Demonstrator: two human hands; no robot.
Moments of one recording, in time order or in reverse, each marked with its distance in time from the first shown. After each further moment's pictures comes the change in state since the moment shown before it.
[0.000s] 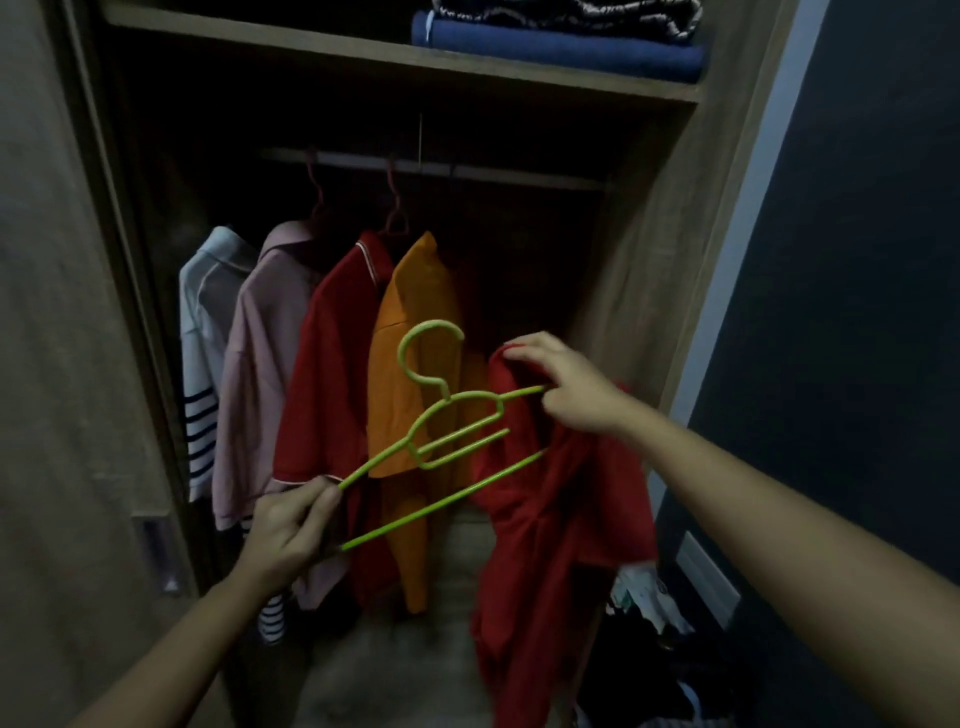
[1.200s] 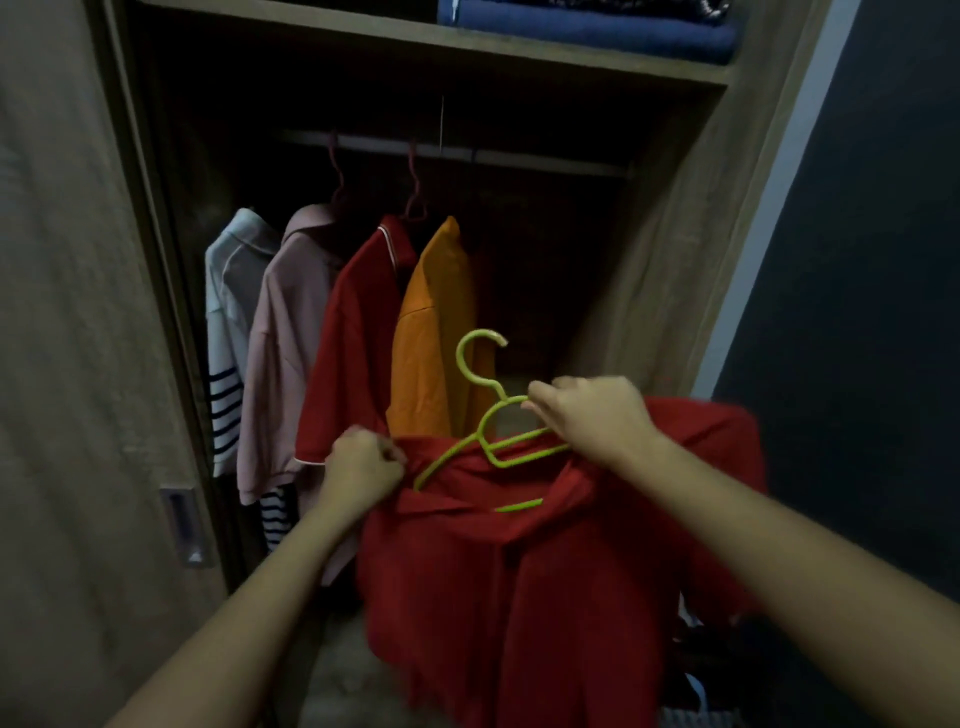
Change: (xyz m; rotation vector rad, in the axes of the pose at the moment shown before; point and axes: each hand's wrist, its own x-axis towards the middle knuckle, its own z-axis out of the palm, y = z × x) left_hand 0.047 0.032 0.034 0.267 -0.338 -0.648; right_hand -0.021 0.013 0.035 -0.854 0.286 -0.209
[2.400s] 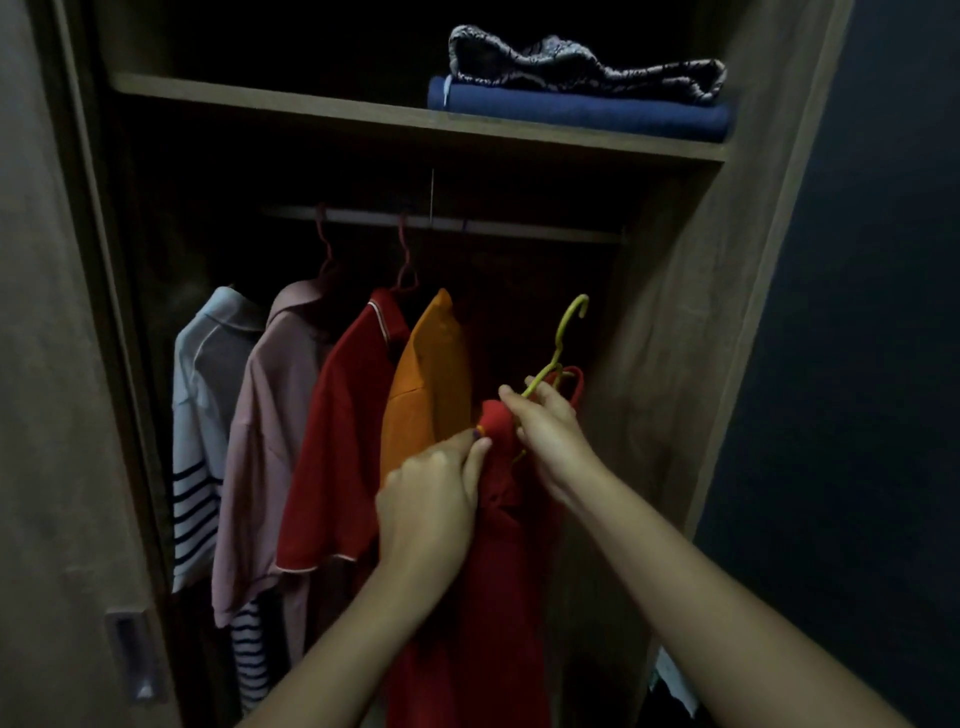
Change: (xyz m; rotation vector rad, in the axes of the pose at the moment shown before) left_hand 0.004 0.112 -0.026 0.002 0.334 0.333; right_hand 0.095 -0.013 0.054 1.629 0.026 1.040
